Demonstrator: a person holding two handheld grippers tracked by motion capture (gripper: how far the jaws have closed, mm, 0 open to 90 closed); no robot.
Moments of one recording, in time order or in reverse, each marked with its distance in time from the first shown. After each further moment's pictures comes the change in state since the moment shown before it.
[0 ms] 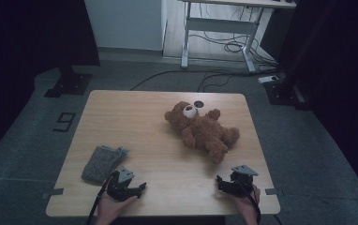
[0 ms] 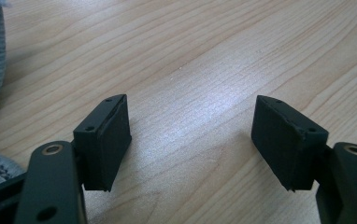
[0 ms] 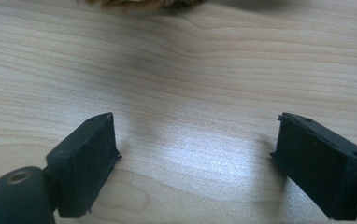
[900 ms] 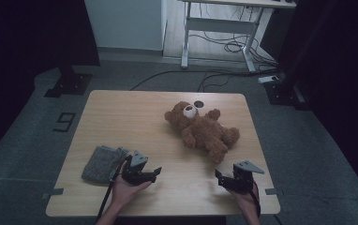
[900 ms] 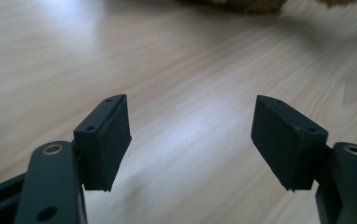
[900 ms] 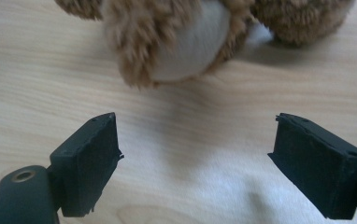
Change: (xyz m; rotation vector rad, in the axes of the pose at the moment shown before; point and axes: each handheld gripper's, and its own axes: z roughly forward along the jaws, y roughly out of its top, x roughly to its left) left arm -0.017 0.072 0.022 -0.108 -0.090 -0.008; right arm 0.001 0.020 -0.015 -0.124 0.128 0.049
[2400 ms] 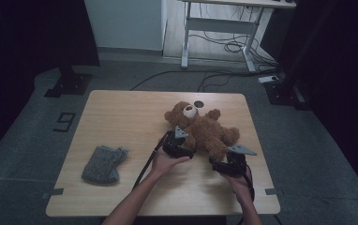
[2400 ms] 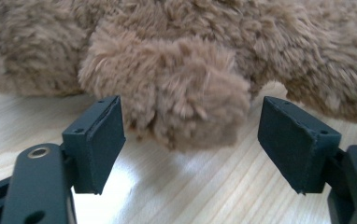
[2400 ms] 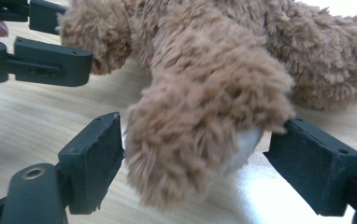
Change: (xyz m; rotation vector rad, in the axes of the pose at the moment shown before) left arm -0.035 0.096 0.105 0.021 -0.071 0.083; right arm 0.006 0.048 0.026 0.002 0.043 -0.024
